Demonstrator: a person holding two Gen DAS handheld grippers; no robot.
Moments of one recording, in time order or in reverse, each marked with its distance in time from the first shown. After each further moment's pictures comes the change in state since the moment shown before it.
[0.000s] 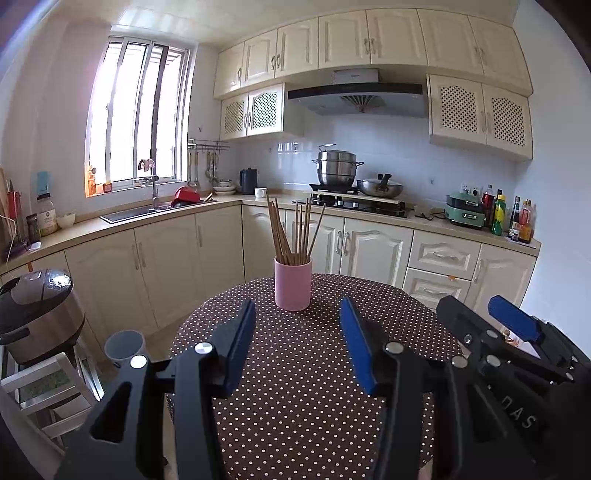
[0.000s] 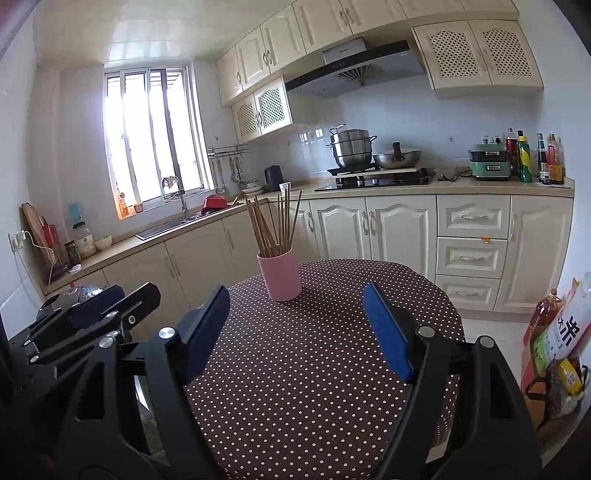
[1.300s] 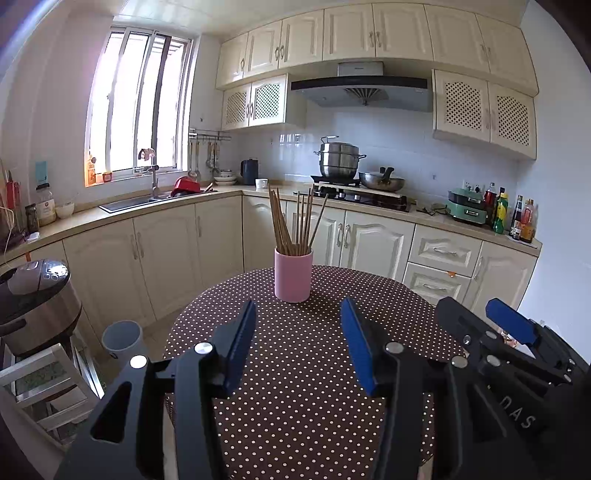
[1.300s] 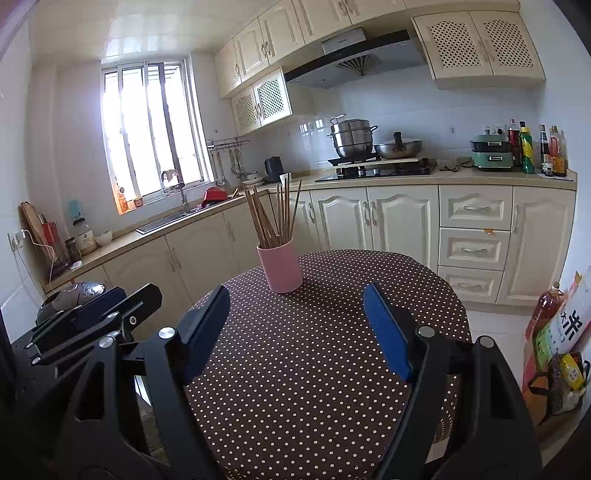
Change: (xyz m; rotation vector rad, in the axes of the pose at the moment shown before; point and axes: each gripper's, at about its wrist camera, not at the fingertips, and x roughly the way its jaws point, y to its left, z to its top) left arm 0.011 -0.001 -0.004 -0.020 0.035 0.001; right arm 0.010 -0.002 -0.002 0.011 0.038 0.006
